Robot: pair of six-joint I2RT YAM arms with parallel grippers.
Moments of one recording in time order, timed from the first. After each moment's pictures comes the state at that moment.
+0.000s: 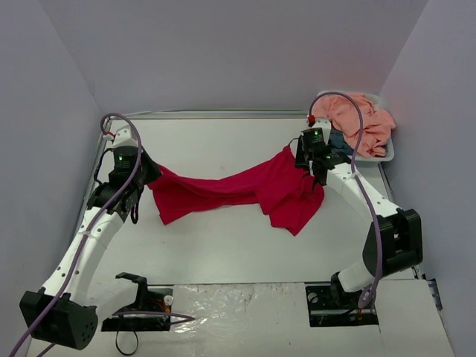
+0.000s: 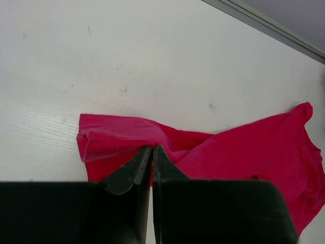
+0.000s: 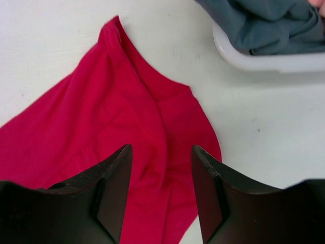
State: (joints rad) left arm -0.22 1.04 1.01 -0.44 -0.18 -0.52; right arm 0.30 1.55 1.20 -0.42 0.37 0.31
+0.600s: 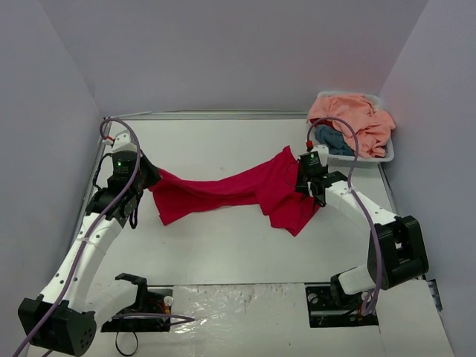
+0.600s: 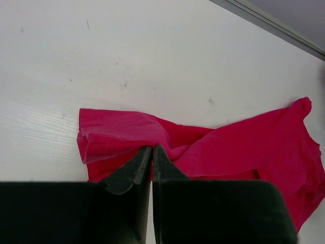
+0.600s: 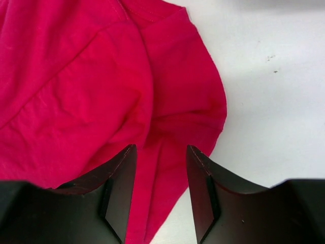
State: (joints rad) left arm -0.22 1.00 0.97 -0.44 -0.17 -0.53; right arm 0.33 1.43 0.91 -0.39 0.36 0.38
